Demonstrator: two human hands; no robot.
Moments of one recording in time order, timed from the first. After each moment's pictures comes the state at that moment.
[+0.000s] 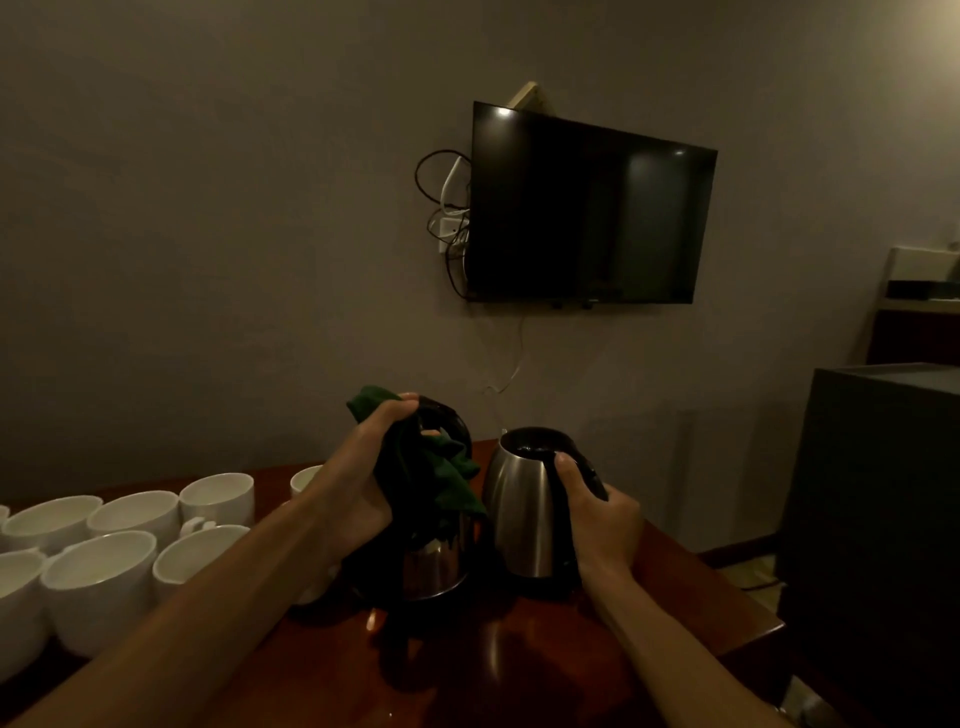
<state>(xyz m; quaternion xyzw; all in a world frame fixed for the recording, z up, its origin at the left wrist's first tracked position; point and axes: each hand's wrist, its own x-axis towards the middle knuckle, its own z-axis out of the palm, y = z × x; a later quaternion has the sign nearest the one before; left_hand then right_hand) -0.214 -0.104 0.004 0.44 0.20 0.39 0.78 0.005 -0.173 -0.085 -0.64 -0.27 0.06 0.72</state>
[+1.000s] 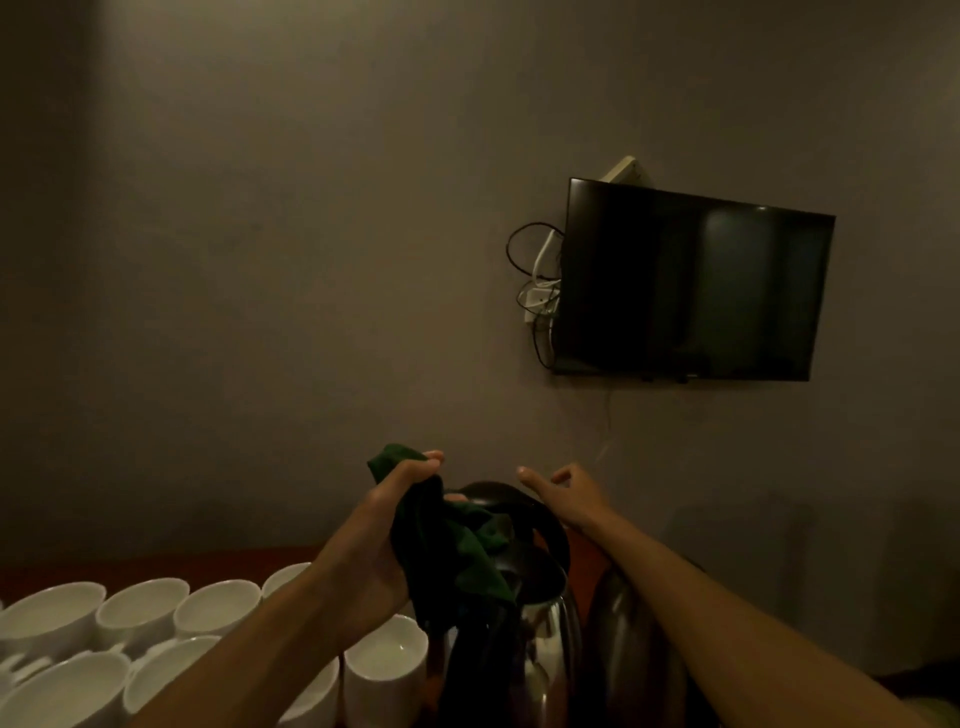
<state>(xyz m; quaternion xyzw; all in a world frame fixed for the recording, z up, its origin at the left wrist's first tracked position) -0.269 -0.032 0.035 0.44 0.18 0.43 0.77 0.012 0.039 0.005 -0.73 -0.50 0.16 0.44</state>
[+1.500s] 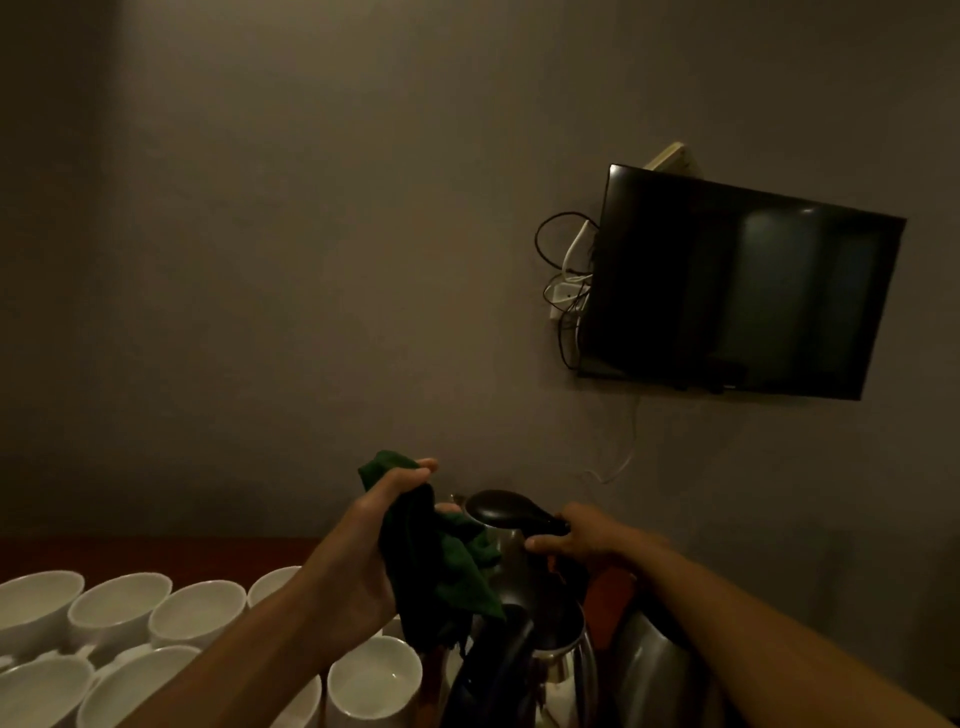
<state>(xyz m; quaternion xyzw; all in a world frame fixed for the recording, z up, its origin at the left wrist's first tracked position) -0.262 0.008 0.023 0.41 0.18 0.46 0.76 0.045 0.078 -0.007 -0.71 -0.67 0.16 0.13</state>
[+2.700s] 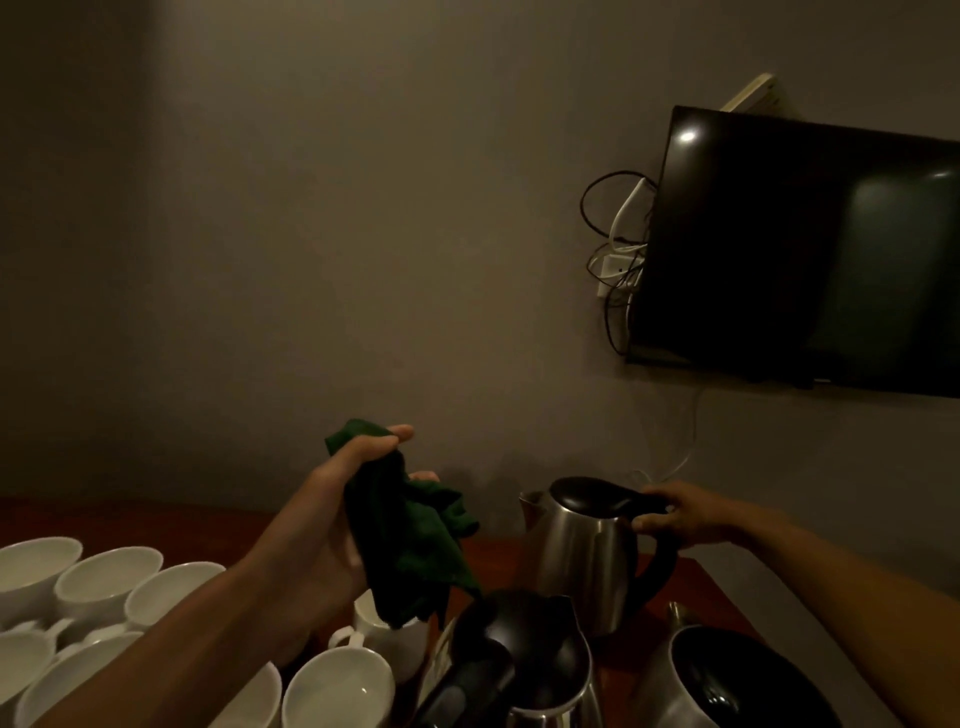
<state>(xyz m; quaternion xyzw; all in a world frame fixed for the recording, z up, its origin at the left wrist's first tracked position) -0.241 0.014 0.039 0.43 0.25 0.53 0.69 0.182 0.134 0.003 -0.65 -0.73 0.18 0.14</state>
